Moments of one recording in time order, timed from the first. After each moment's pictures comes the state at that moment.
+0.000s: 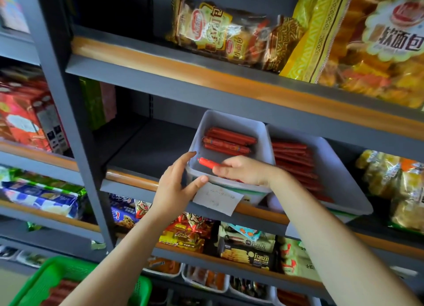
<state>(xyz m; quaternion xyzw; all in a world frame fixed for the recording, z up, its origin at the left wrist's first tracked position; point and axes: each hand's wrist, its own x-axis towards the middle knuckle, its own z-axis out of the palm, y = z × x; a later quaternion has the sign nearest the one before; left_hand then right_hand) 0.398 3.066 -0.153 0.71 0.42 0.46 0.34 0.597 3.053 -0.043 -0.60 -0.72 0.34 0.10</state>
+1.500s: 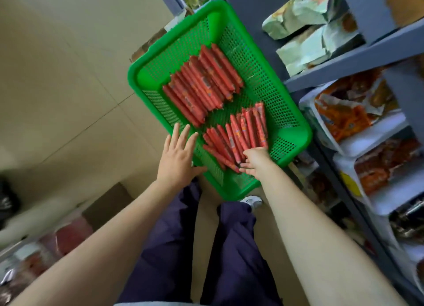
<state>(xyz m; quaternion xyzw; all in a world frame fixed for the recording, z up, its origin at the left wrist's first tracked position) 0.088 2.858 -0.663 0.57 0.77 0.01 0.30 0.267 2.986 -0.663 -0.77 -0.22 0.59 -0.08</state>
